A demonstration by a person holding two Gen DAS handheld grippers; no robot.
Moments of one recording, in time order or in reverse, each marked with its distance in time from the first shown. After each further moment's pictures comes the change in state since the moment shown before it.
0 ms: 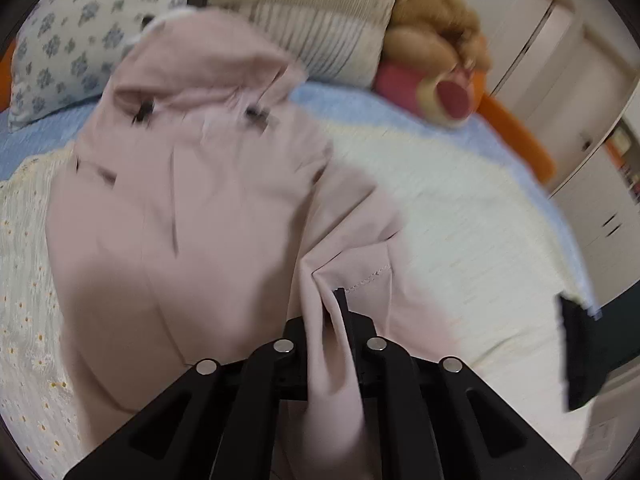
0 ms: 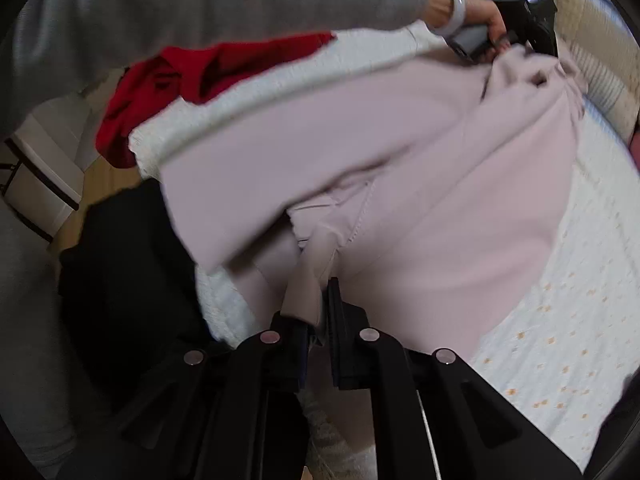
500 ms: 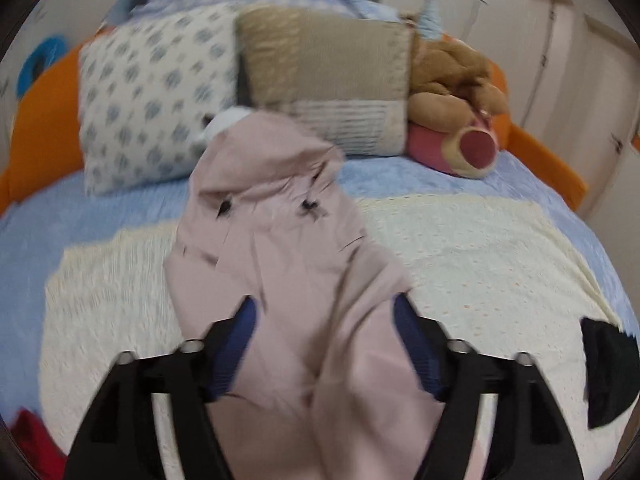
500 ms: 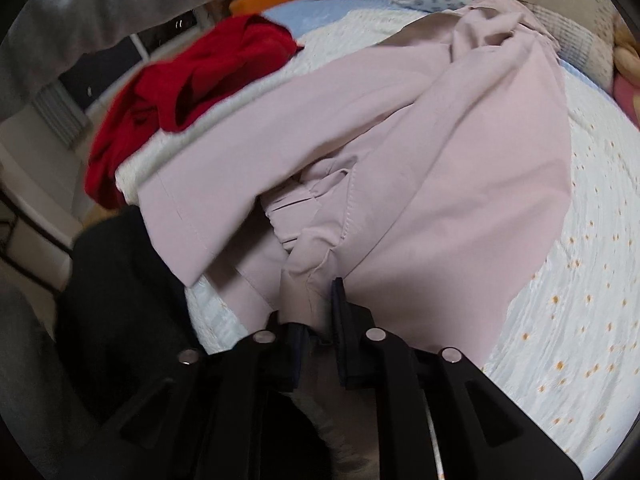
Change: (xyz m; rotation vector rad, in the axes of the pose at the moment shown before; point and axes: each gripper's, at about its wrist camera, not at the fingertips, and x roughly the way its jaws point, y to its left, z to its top) left arm -0.118 -0.041 0.027 0.053 -0.202 0.228; right arm 0.001 -0.013 -0.026 0.182 -0.133 0.076
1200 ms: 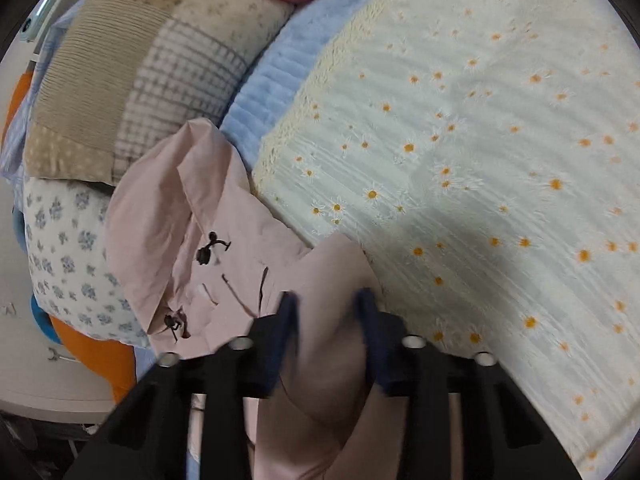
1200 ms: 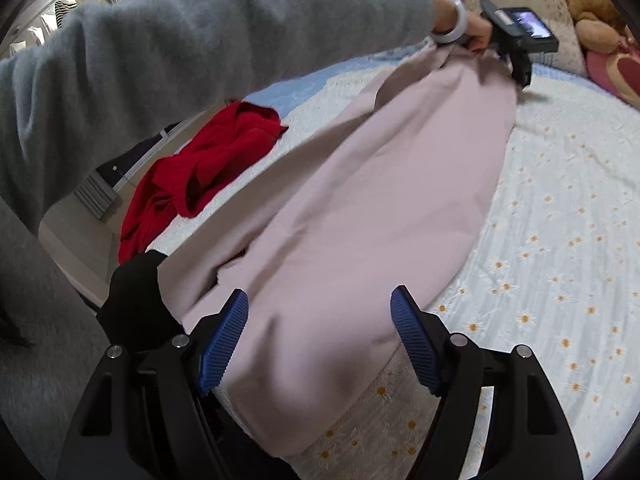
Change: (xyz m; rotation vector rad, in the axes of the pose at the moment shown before) left arm 0.228 -0.162 0.009 0.785 0.426 0.408; right arm -0.050 -0.077 0.004 0.088 -0.212 0.100
